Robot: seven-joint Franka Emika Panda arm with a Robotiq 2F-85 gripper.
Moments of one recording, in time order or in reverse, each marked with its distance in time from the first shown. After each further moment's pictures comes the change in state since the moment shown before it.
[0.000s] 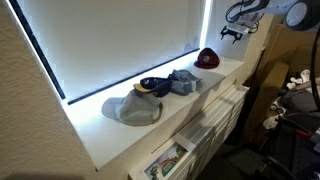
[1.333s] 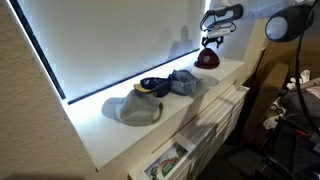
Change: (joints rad) arm 0.282 0.067 -0.163 0.114 -0.174 -0.287 -0.105
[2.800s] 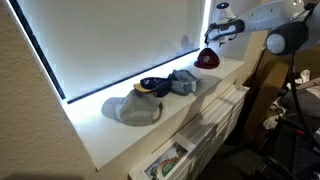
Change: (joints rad) arm -0.041 0.133 -0.096 0.097 -0.043 0.321 0.326
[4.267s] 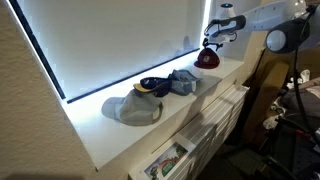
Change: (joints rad) arm -0.030 0.001 0.132 -0.001 0.110 -0.057 -0.243
